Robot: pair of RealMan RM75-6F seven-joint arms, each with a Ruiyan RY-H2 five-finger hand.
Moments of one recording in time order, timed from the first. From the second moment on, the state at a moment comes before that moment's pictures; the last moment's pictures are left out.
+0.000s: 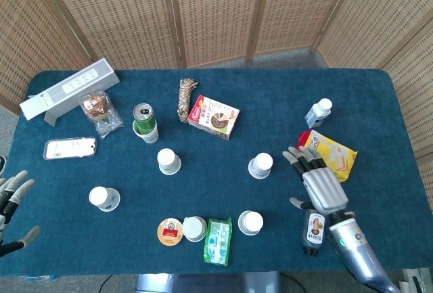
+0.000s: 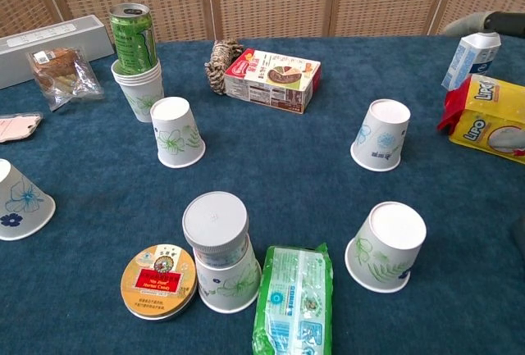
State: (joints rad) left arm 0.01 -0.96 0.10 -1.64 1.76 1.65 -0.18; right arm 0.35 -1.24 0.16 -1.85 -1.41 1.16 -0.31
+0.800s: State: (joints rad) left arm 0.00 -0.96 0.09 -1.63 1.72 1.61 -0.21; right arm 0.57 -1.54 0.23 -1.60 -1.10 1.03 -0.46
